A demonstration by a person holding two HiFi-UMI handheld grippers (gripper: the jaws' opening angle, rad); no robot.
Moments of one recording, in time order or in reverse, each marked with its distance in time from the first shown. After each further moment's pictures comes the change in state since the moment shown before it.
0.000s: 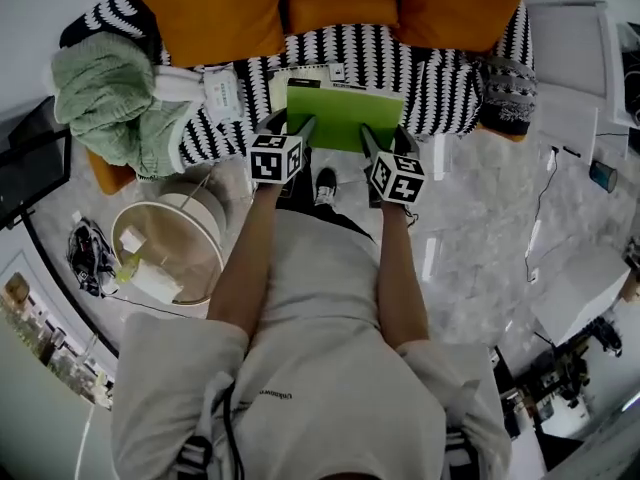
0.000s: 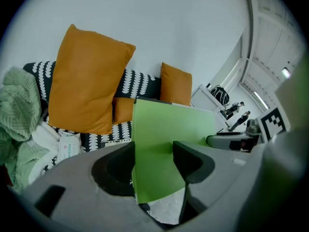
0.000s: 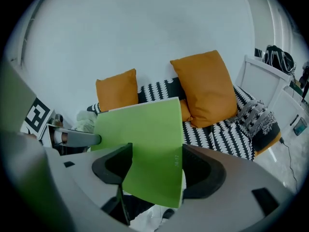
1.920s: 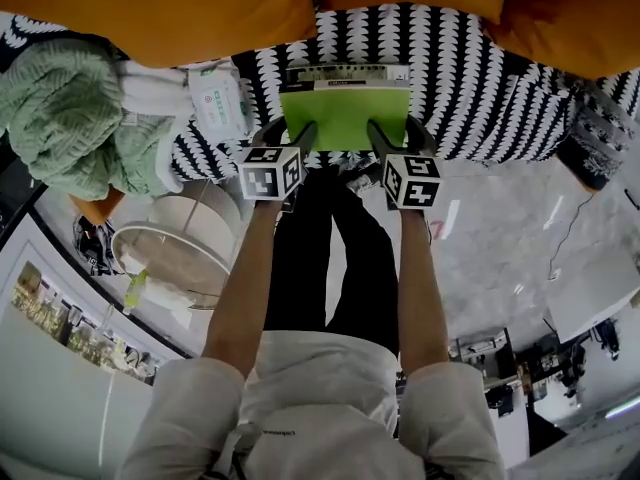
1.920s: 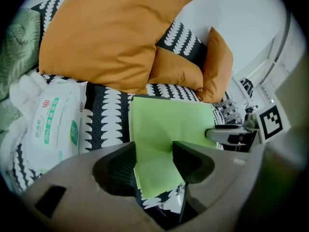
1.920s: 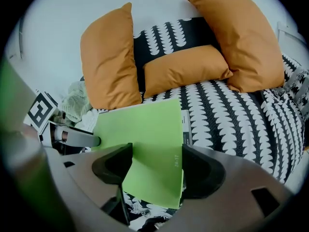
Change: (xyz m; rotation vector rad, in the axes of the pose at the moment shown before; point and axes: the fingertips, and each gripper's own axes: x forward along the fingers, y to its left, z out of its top) left arm 0.168 0.200 -0.139 -0.171 0.220 0.075; right arm 0.270 0.011 -0.133 -0.071 0.231 0.121
